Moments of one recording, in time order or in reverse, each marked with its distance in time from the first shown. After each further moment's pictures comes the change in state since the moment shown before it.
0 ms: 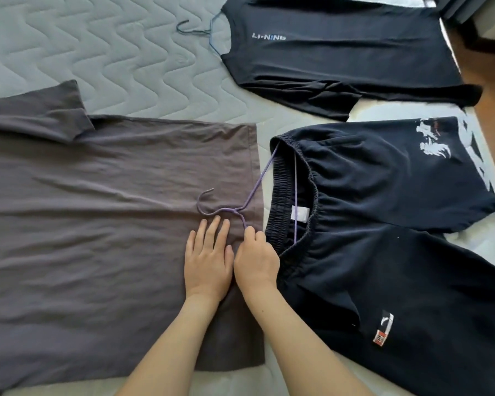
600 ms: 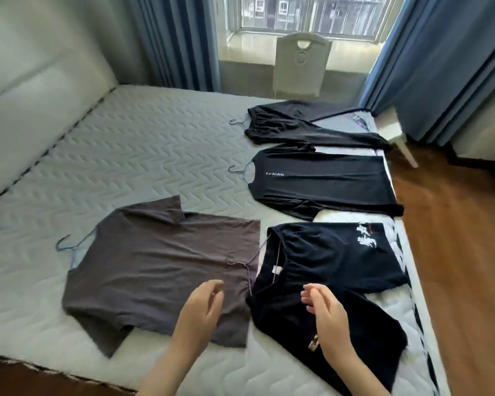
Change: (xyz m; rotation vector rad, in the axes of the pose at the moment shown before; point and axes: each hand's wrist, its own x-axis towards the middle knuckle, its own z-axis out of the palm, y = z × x) left_hand -0.155 0.134 -0.399 -0.596 0.019 -0.205; right_hand -0.211 0.101 -0.389 1.076 0.014 0.018
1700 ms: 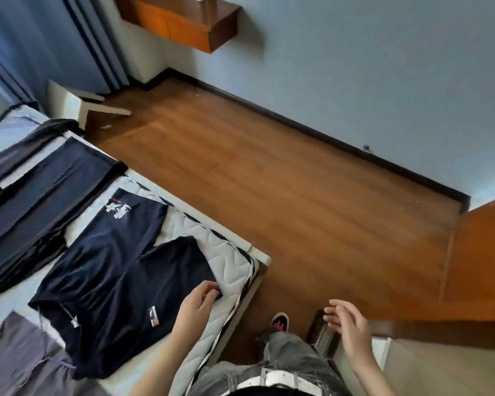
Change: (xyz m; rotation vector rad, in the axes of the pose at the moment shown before) left_hand -0.177 0.224 0.292 0.191 -1.039 0.363; right_hand -0.366 0.215 -0.287 0.520 1.150 0.567
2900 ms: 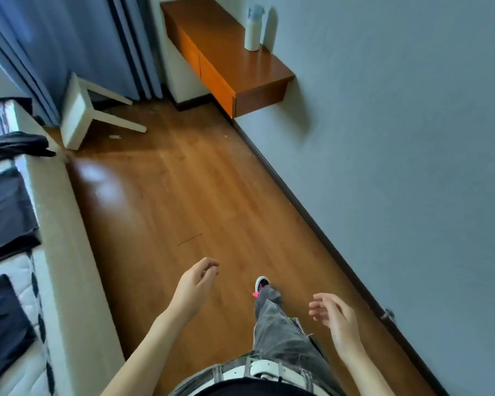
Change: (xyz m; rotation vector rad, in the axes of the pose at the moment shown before) left_hand 0.656 0.425 0.046 -0.250 0.298 -0.129; right_hand 0.713 -0.513 0.121 -0.363 -0.443 -0.178
